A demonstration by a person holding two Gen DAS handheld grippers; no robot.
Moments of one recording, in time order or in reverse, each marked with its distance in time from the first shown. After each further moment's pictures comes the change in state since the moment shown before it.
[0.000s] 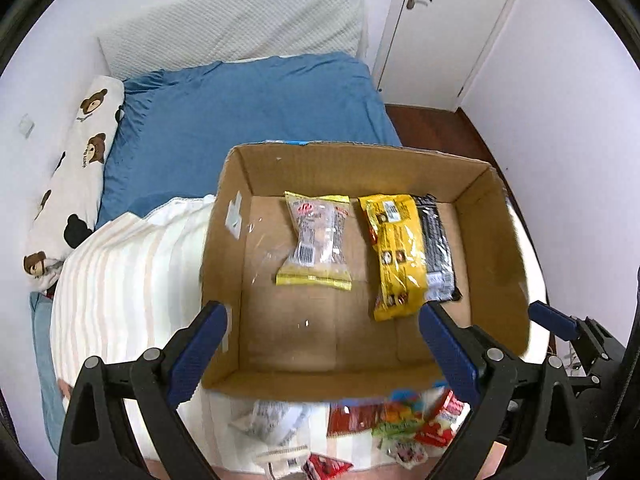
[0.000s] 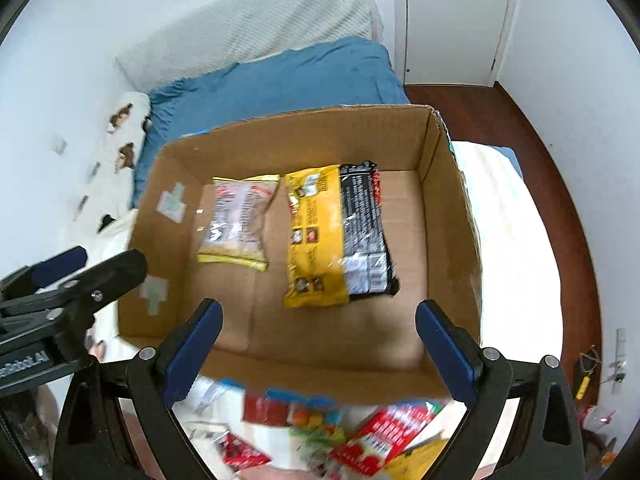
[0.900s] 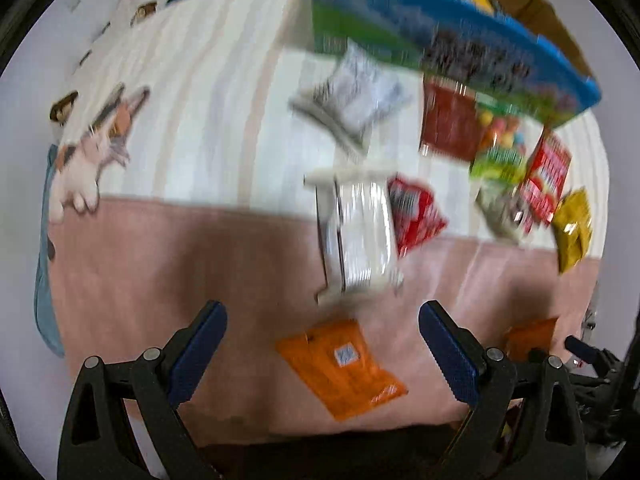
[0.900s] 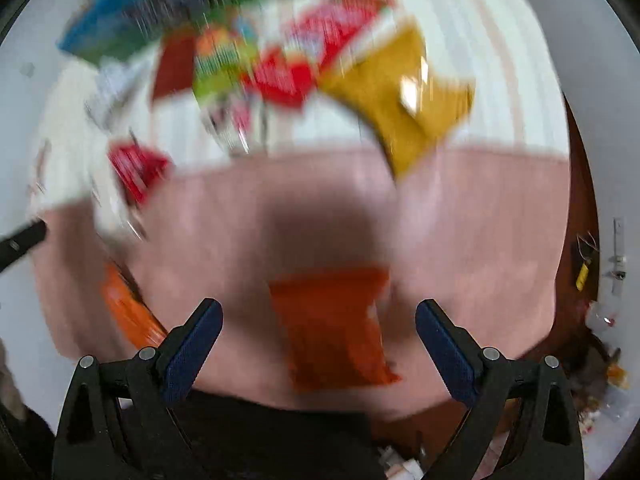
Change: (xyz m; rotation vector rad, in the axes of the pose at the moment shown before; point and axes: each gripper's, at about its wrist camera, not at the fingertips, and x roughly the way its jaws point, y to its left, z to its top) left arm 0.020 0.052 -0.279 -0.130 0.331 0.110; right arm 0.031 -0.053 -0.320 0.079 0.438 -0.081
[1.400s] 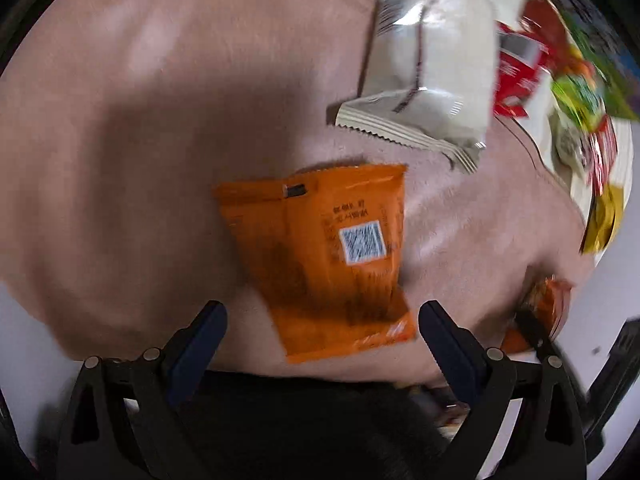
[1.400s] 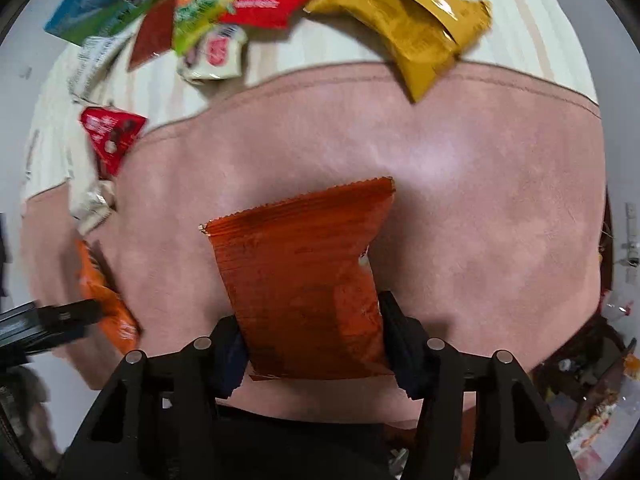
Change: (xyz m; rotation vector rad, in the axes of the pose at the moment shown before) left arm 0.107 0.028 -0.069 -0.326 0.349 -0.231; right arm 0.024 -0.011 -0.017 0.018 -0.049 0.056
